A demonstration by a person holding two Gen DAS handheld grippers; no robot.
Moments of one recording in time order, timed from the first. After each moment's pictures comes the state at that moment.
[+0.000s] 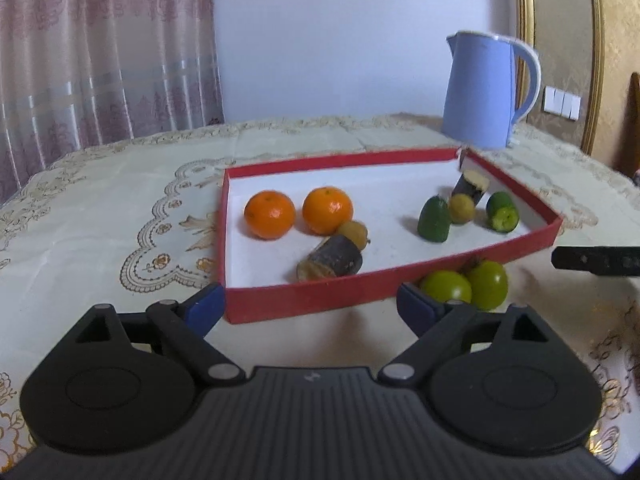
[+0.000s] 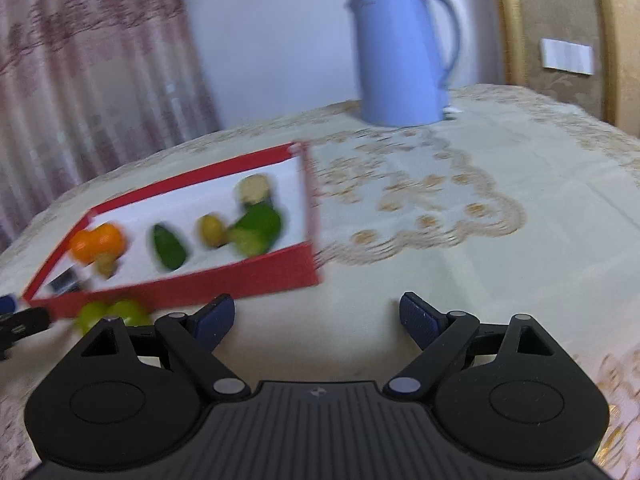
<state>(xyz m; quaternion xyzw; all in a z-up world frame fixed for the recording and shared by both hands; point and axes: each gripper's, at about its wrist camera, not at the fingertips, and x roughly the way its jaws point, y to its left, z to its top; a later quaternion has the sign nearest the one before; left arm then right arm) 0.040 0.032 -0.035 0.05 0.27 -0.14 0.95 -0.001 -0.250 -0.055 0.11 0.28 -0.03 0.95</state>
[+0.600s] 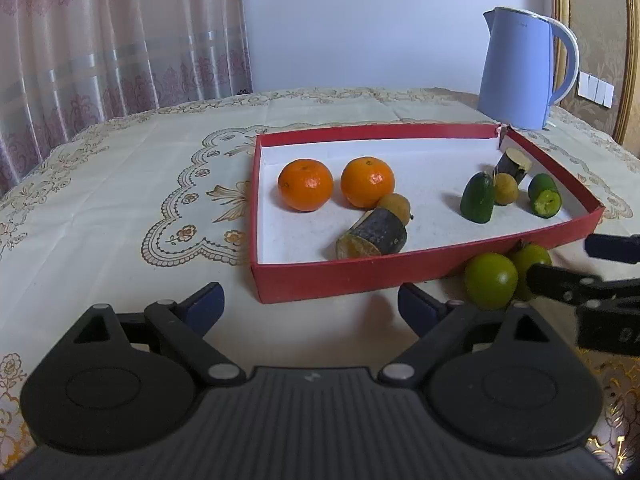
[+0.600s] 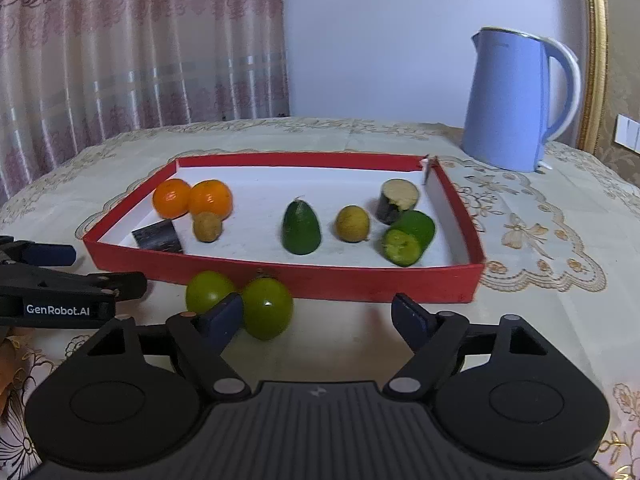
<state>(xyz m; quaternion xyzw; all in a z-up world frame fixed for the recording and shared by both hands) 0.055 0.040 -0.044 0.05 0.31 -0.10 0.95 0.013 -0.156 -0.047 0.00 0.28 0.03 0.96</state>
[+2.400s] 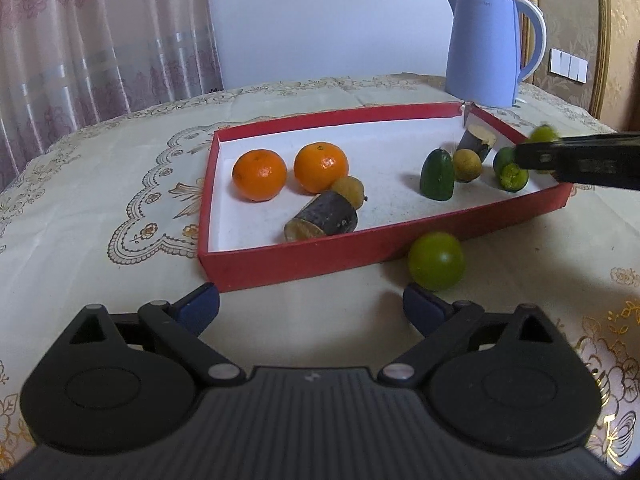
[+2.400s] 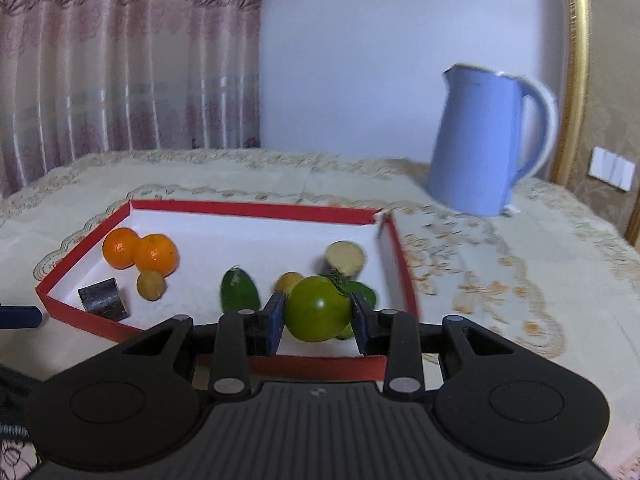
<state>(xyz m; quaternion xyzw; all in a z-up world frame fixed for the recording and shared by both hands) 0.047 0.018 -0.052 0.08 0.31 -0.13 0.94 0.044 -0.180 -0.019 -0.02 0.26 -0.01 0.97</state>
